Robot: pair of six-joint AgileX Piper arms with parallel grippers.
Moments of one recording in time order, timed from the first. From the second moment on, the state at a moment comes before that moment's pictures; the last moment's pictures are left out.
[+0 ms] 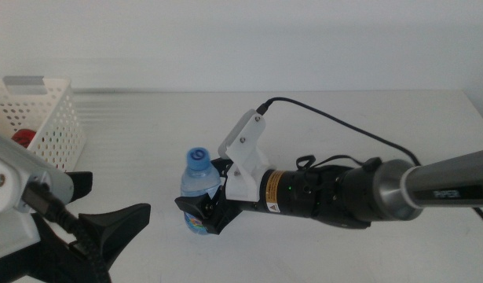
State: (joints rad) left arm -0.61 0.64 -0.55 -0.10 0.39 0.04; right arm 0.67 2.01 -1.06 -0.75 -0.65 0.50
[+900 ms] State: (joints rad) left arm -0.61 0.64 -0.55 -0.10 0.39 0.04; right arm 0.65 1.22 -0.88 -1.31 -0.22 1.19
